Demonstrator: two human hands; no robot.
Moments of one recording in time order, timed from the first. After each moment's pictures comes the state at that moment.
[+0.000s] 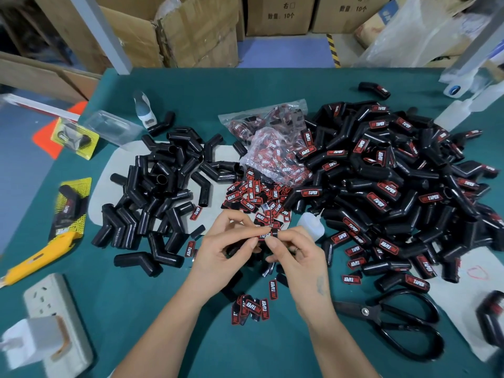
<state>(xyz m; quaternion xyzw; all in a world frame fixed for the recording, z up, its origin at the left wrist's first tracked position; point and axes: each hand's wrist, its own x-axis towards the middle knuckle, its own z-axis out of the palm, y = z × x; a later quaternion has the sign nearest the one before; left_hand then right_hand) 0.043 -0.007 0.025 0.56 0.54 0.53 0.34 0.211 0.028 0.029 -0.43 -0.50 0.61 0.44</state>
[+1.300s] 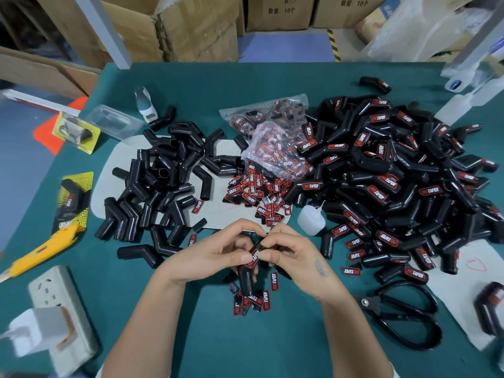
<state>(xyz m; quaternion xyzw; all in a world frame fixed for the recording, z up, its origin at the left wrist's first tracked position) 0.003 -0.009 0.031 0.55 0.43 0.30 0.65 0.229 0.045 0.027 -0.32 -0.61 0.68 0.24</state>
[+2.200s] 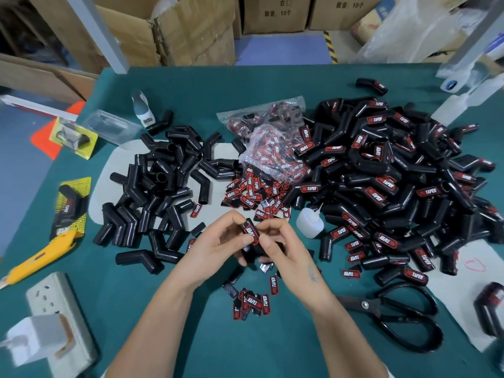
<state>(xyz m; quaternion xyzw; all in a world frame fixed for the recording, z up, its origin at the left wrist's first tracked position) 0.022 -0.002 0.029 0.45 0.51 0.46 0.57 0.214 0.033 0.026 -0.40 -0.56 0.66 0.30</state>
